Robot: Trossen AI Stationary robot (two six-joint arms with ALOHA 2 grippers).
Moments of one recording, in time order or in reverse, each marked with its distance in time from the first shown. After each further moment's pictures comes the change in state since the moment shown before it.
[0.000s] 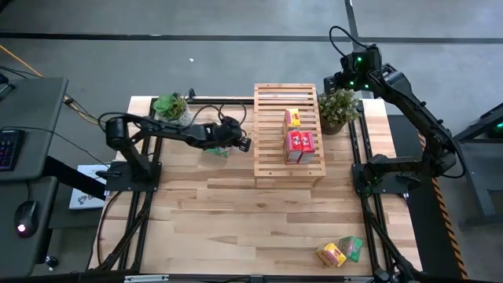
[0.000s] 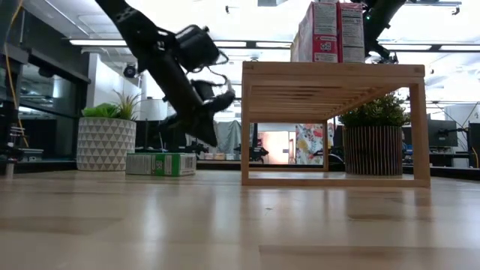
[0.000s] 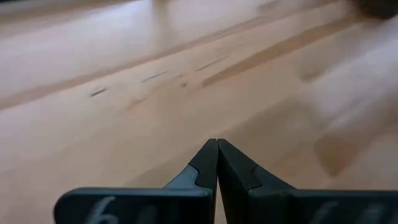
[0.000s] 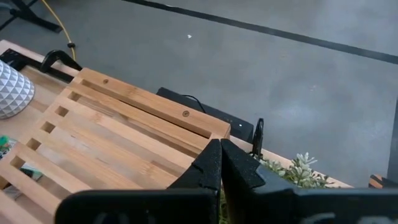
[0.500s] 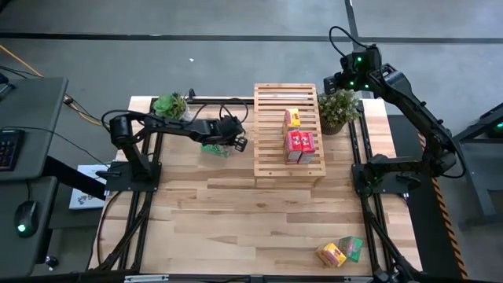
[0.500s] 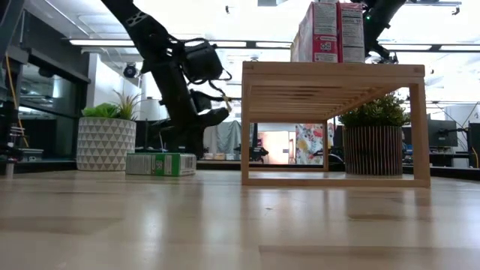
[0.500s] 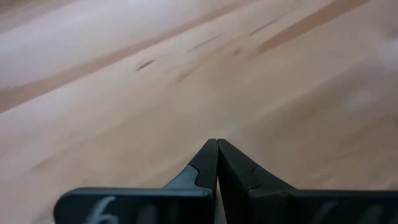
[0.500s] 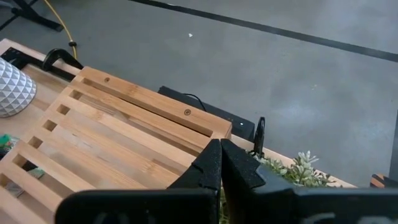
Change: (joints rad) left arm 0.043 0.047 0.076 -0.232 0.023 0.058; right arm 0.000 0.000 0.000 -0.004 -0.007 0.001
